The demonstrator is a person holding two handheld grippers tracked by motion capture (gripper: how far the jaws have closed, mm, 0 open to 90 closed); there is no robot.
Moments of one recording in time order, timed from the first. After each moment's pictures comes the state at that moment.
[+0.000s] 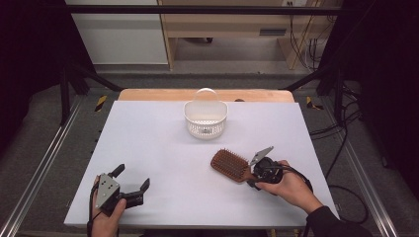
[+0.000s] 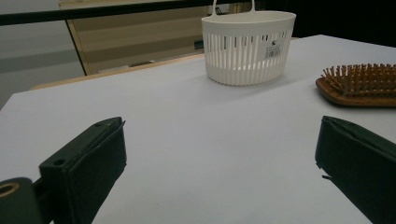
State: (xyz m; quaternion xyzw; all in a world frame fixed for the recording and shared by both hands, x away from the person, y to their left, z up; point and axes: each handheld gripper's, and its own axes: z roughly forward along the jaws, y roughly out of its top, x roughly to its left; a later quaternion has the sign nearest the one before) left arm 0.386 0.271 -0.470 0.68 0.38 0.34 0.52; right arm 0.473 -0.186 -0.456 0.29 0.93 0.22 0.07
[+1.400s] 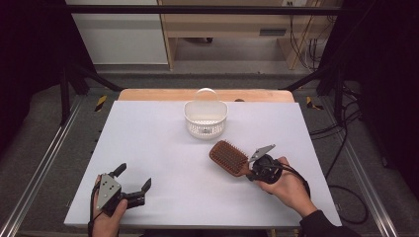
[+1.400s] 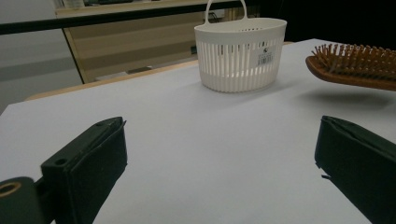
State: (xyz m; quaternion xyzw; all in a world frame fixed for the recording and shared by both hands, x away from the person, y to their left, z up) left arm 0.383 0.264 -0.461 0.67 0.38 0.34 0.54; right arm 0.469 -0.181 -0.440 0.32 0.91 0.25 0.11
